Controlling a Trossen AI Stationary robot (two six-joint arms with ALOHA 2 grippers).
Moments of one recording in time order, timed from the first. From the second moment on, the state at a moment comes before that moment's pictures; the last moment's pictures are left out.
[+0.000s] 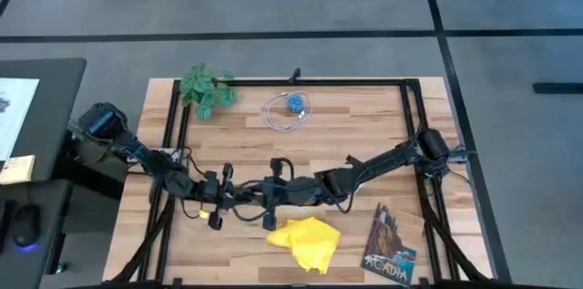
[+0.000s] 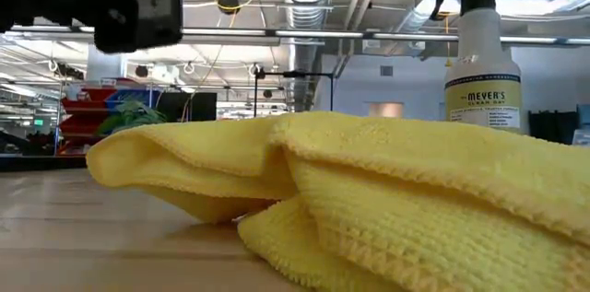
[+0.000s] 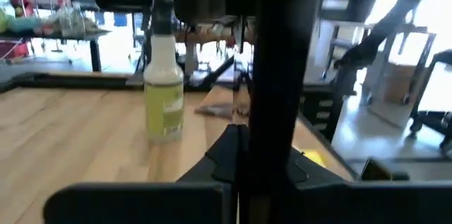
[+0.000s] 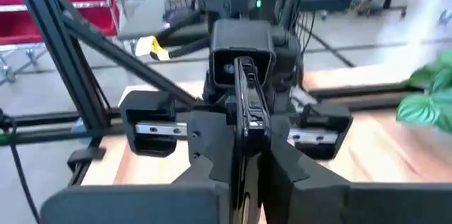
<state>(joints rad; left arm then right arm) -0.62 1.29 0.19 1.09 -0.51 -0.09 0.30 2.01 1.57 0.22 0.40 0.15</state>
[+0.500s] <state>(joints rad) -0.61 1.19 0.19 0.90 -0.55 -0.21 0.31 2.00 1.55 0.03 0.45 0.27</state>
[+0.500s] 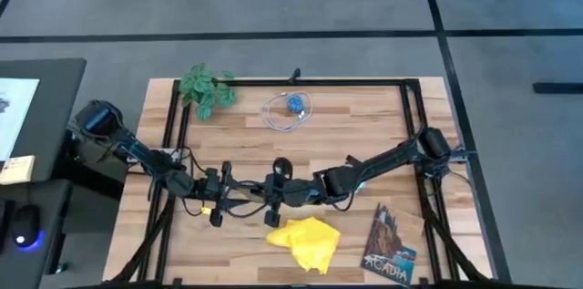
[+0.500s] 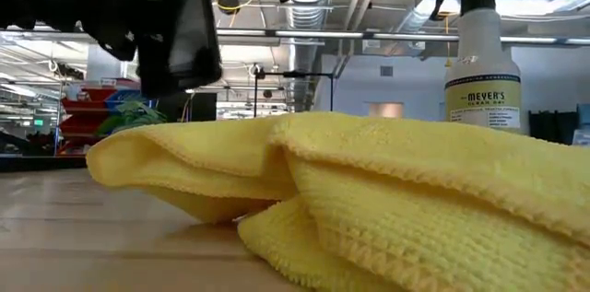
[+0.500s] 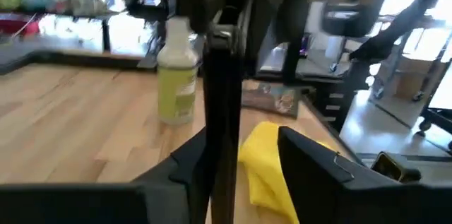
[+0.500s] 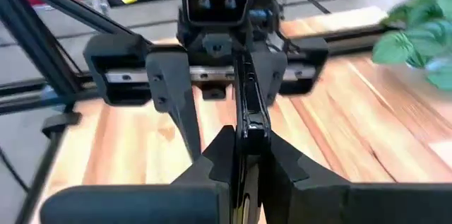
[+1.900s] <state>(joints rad) -0.58 1.20 0.19 0.82 -0.50 -0.47 0.29 1.93 1.47 0.02 0.43 0.09</state>
